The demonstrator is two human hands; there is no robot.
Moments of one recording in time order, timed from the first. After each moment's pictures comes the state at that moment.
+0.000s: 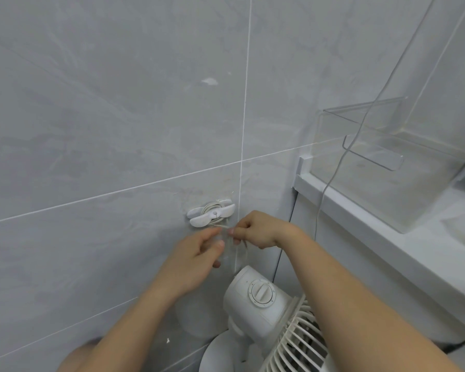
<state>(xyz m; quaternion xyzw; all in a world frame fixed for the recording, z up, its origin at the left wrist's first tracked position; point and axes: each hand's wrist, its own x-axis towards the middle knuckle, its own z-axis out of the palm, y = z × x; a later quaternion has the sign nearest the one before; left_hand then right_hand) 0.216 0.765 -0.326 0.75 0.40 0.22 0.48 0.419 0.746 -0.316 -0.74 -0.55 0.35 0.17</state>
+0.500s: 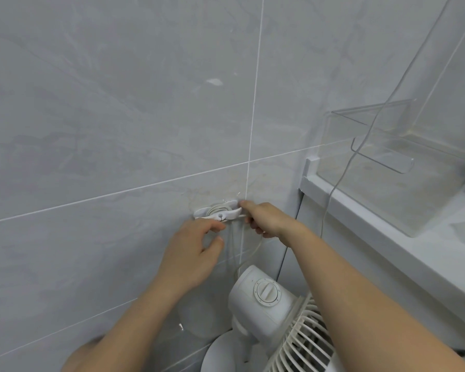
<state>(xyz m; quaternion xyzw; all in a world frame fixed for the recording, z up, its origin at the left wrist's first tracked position) 0.210 0.774 -0.323 0.83 0.39 0.28 0.29 0.416 0.756 -0.306 -0.77 -0.39 0.39 0.33</state>
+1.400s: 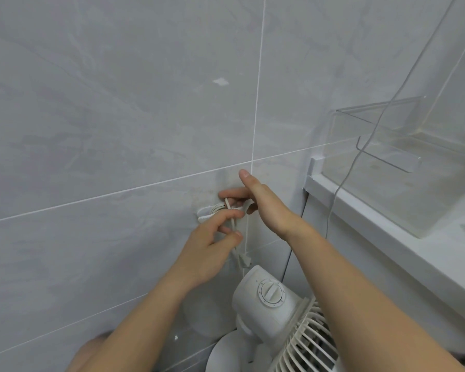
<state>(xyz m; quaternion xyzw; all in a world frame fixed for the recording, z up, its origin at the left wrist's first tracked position) 0.225 0.760 -0.306 0.77 0.34 0.29 0.46 0.395 0.744 -0.273 -0.62 -0.52 0.36 0.46</state>
